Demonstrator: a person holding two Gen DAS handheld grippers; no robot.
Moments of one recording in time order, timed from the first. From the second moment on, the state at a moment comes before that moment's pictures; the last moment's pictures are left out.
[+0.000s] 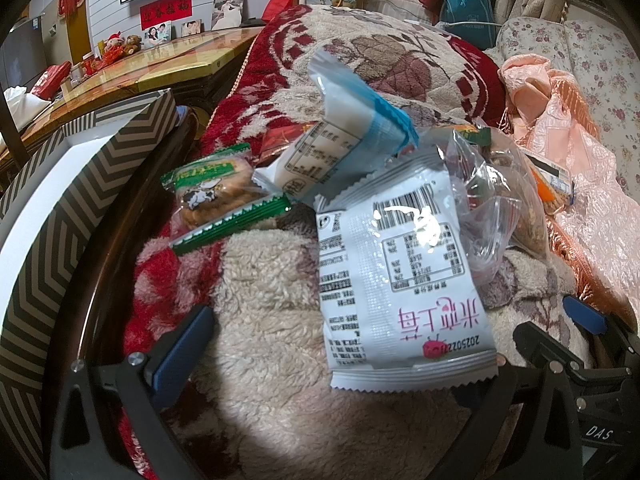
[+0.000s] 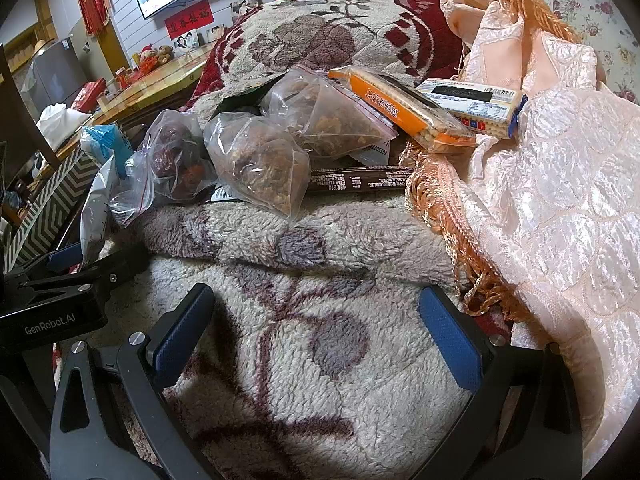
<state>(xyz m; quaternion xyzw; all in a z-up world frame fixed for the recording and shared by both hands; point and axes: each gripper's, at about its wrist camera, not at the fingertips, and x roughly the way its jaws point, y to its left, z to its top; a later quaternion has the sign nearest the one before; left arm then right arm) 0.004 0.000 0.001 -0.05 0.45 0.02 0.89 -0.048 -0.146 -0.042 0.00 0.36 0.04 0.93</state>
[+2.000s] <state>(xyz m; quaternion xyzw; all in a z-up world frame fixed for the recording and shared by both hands) -0.025 0.023 0.074 -0.10 0.44 0.01 0.89 -0.084 -0.130 0.052 -0.03 0.35 0.11 0.93</state>
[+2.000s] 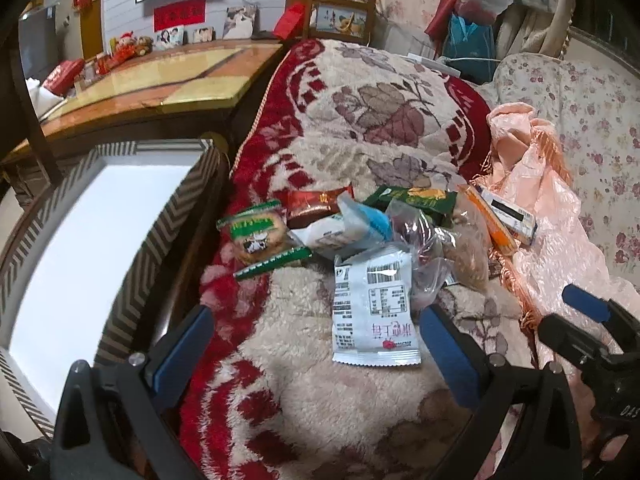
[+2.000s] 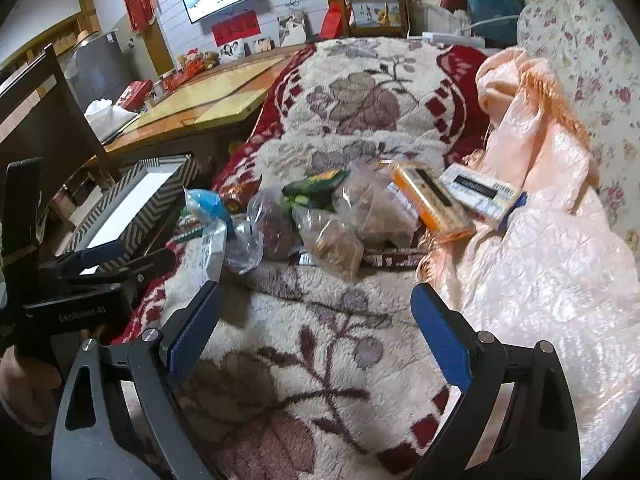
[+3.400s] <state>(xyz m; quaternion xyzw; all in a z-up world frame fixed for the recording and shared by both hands) -0.015 0.035 0.083 -0.11 0.46 -0.09 0.88 0.002 -0.073 0.039 -0.05 0.41 0.20 0.89</state>
